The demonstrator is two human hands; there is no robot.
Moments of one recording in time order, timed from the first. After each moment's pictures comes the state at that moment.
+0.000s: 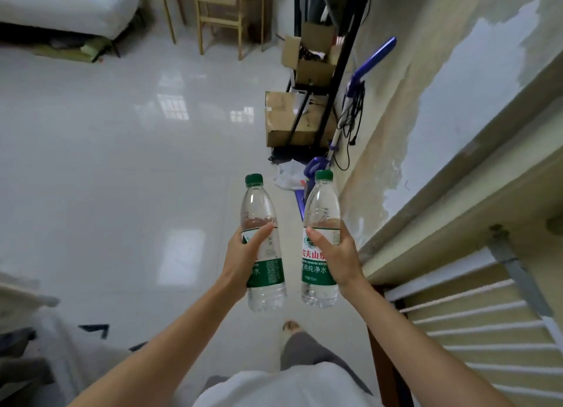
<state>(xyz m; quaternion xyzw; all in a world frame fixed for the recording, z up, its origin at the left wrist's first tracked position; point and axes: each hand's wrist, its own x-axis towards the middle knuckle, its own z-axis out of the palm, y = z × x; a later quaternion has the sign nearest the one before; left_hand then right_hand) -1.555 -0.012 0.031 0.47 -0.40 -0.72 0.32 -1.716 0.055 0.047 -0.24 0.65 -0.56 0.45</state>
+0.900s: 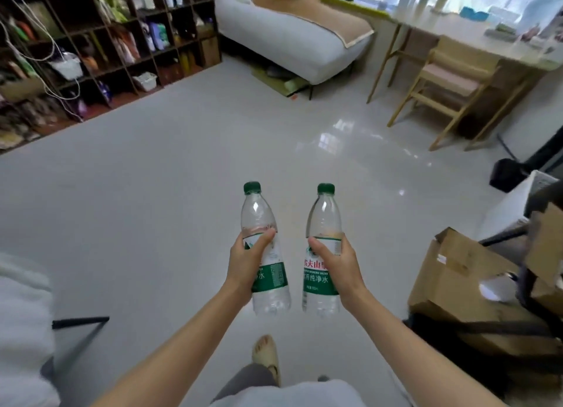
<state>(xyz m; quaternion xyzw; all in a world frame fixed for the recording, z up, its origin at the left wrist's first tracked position) -1.389 -0.692 0.027 0.59 -0.17 -0.54 0.58 -1.553 -0.743 0.031 -0.44 0.54 -0.34 0.63</state>
